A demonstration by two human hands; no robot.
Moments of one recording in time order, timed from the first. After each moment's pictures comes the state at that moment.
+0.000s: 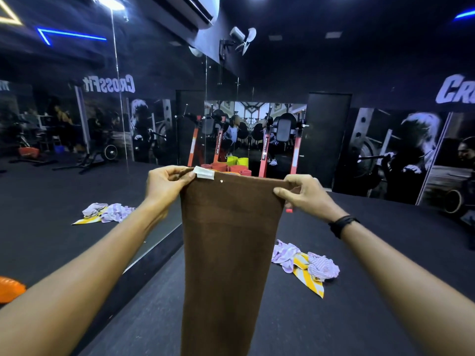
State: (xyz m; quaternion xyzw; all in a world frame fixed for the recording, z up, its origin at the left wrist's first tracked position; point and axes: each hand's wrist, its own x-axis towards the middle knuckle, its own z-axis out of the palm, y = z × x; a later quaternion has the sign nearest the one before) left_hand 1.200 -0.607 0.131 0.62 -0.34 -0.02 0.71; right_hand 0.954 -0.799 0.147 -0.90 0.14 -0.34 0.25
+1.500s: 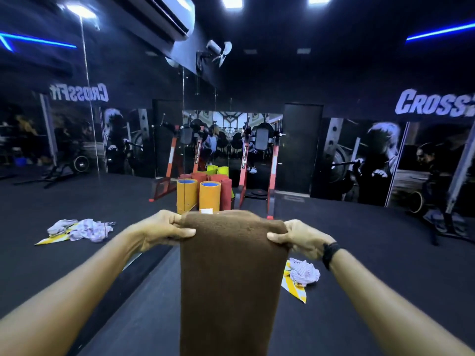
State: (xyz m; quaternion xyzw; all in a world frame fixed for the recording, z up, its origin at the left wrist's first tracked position) left_hand 1.189 -0.616 0.106 0.69 -0.45 -0.35 0.44; right_hand 0.919 -0.830 0.091 -0.76 0.27 -0.13 0.58
